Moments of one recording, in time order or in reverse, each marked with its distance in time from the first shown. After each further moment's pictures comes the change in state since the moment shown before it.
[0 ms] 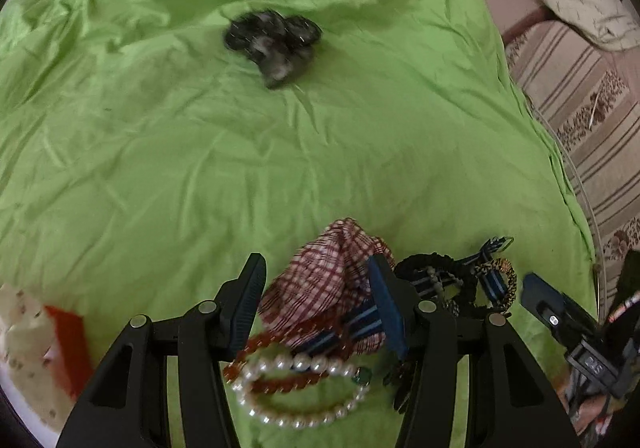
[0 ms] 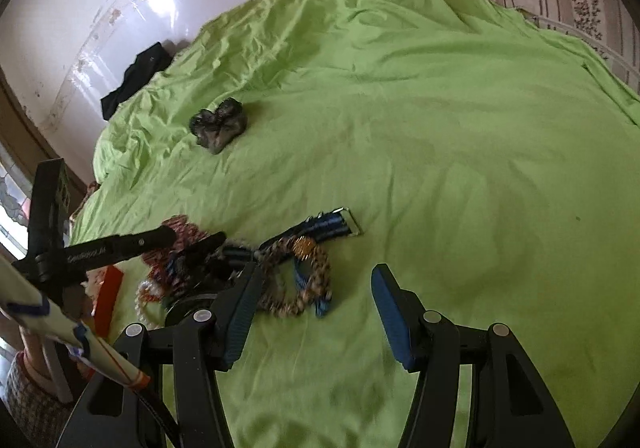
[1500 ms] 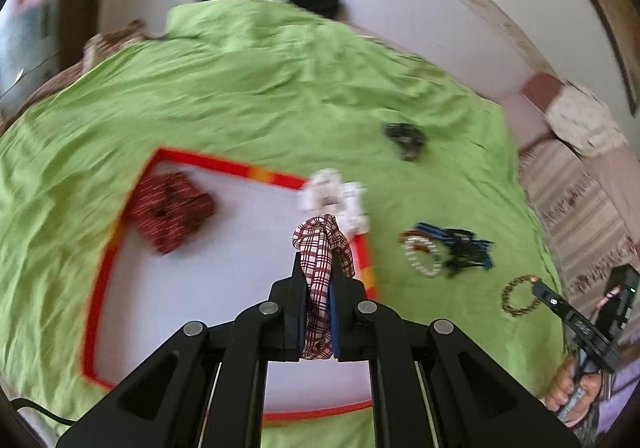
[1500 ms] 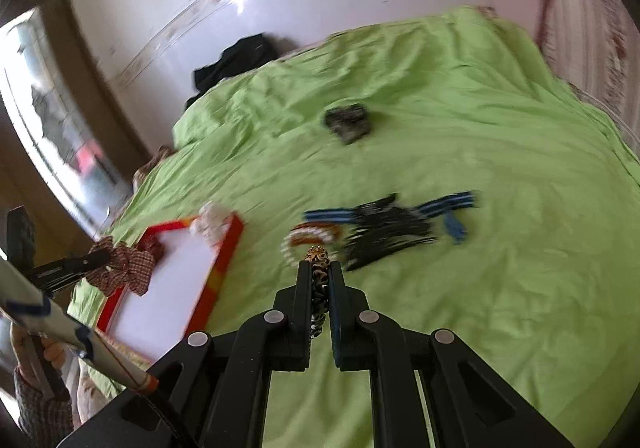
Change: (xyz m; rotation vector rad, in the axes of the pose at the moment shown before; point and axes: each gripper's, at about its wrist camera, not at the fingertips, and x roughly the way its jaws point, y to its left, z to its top) left arm -0.271 0.140 -0.184 -0.307 -0.320 0.120; right arm -0.113 0.145 -0.068 -0.212 -0.041 0.121
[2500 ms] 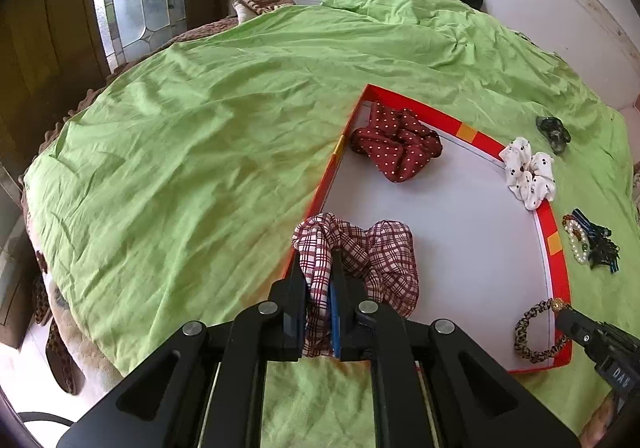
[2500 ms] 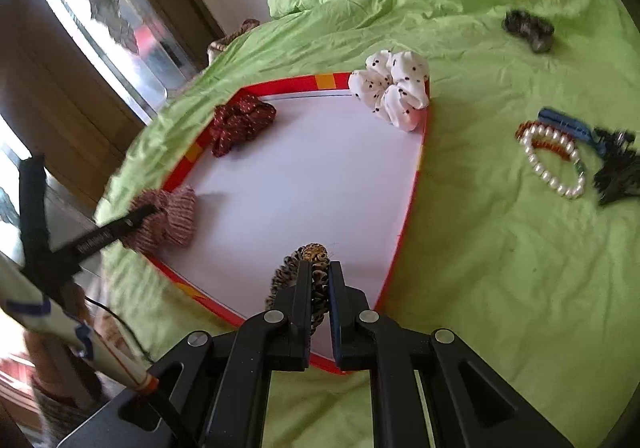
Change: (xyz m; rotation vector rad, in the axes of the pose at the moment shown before) left arm -0.011 0.108 -0.058 -0.113 0.009 0.419; right arm 0.128 0.165 -0.076 -0.205 0.322 0.181
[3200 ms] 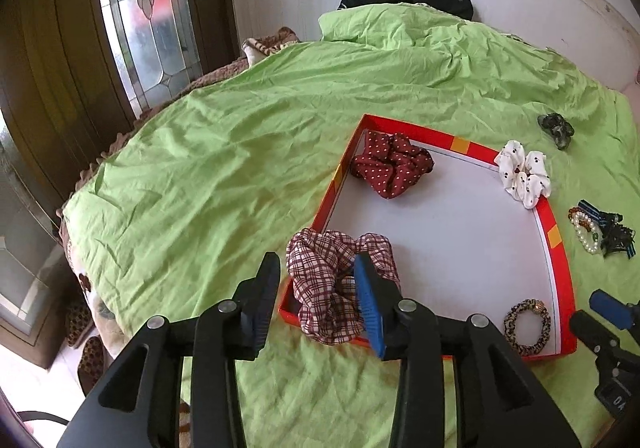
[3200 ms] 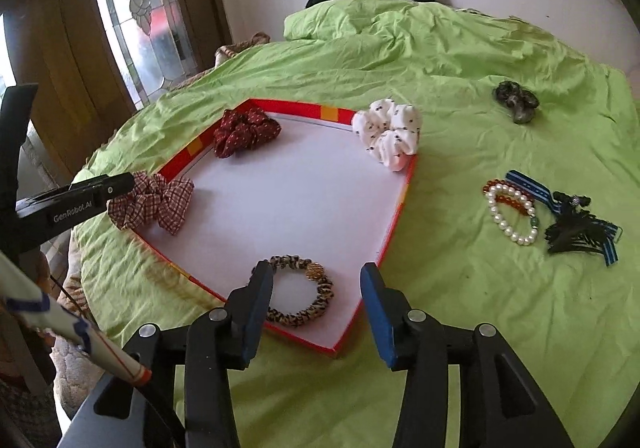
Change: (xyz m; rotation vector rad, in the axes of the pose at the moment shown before) left arm -0.042 -0.024 -0.009 0.085 -0.113 0.114; right arm -0.034 0.026 -0.013 -0.163 -0.109 -0.153
